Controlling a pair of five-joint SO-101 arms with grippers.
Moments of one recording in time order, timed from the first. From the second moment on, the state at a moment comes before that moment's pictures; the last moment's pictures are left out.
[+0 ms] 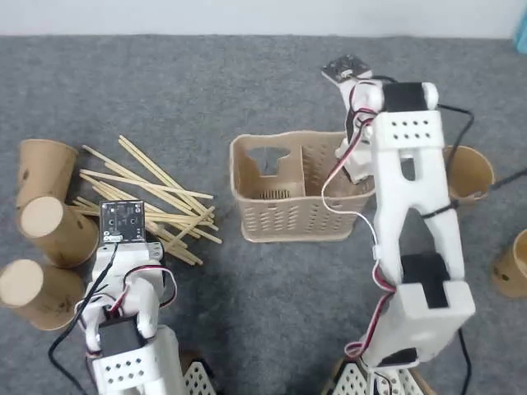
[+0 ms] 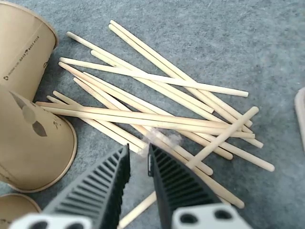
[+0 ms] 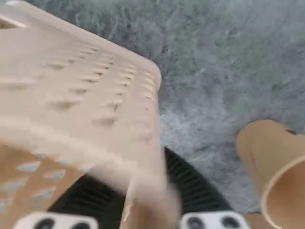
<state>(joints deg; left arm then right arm) -20.3 -100.5 93.0 63.6 -5.8 -9.3 9.8 -20.8 100.7 23.7</state>
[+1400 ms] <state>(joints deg) -20.3 -100.5 93.0 63.6 -5.8 23.7 33.3 -44.2 100.7 17.5</state>
